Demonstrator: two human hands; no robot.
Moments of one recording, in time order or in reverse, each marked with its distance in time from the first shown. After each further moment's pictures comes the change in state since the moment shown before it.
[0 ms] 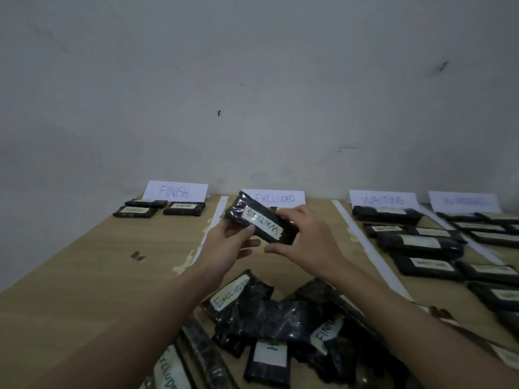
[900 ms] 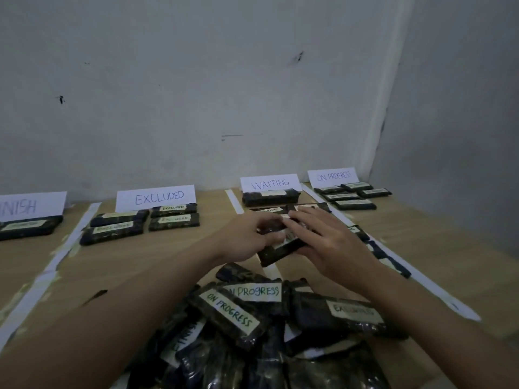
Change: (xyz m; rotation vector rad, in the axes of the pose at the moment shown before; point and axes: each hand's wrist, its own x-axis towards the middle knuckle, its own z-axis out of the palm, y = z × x) left_hand 0.003 0.012 0.214 0.745 -0.754 0.409; right_hand -0.112 0.133 -0.166 -0.699 -0.016 -0.210
